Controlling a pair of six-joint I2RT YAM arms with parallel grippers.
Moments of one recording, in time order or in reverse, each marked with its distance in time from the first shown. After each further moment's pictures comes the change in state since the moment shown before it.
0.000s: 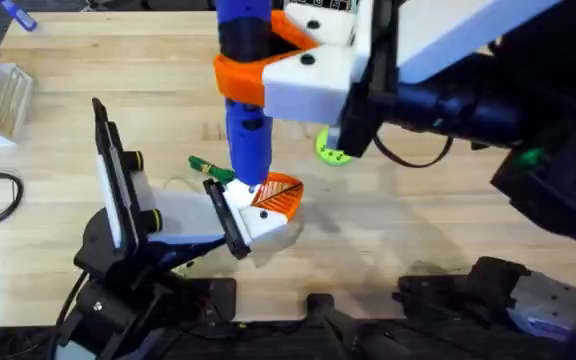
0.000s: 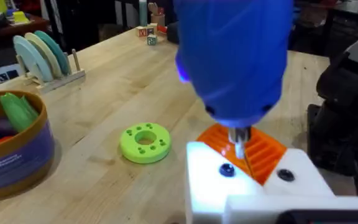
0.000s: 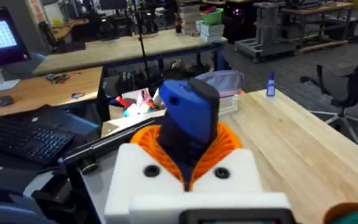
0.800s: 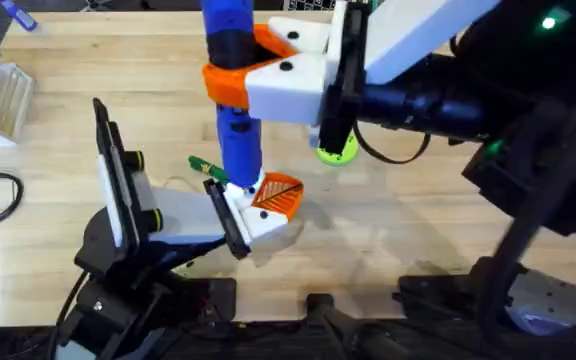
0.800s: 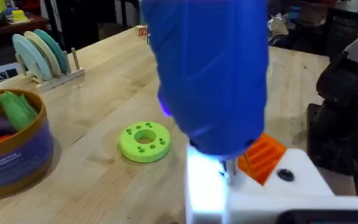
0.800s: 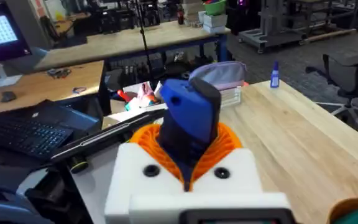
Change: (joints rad) left arm 0.000 0.001 0.000 -0.002 0.000 0.000; right arm 0.000 0.072 0.000 0.032 -0.014 0.000
